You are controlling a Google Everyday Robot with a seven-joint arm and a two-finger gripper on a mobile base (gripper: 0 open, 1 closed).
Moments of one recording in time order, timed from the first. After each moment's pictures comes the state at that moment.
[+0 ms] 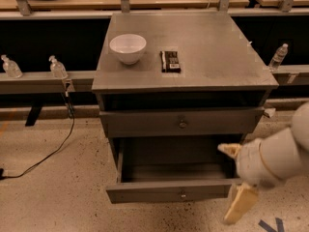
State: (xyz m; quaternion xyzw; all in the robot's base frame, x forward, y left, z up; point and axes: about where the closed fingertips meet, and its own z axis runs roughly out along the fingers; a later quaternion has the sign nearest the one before) arm 0.380 -0.178 0.736 -0.61 0.75 0.13 0.21
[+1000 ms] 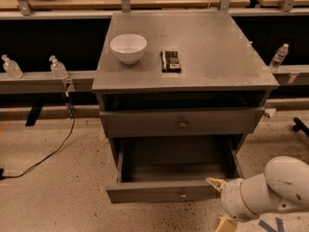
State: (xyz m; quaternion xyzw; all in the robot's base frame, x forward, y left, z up) arm 0.356 -0.161 0.597 -0.58 0.76 0.20 0.22
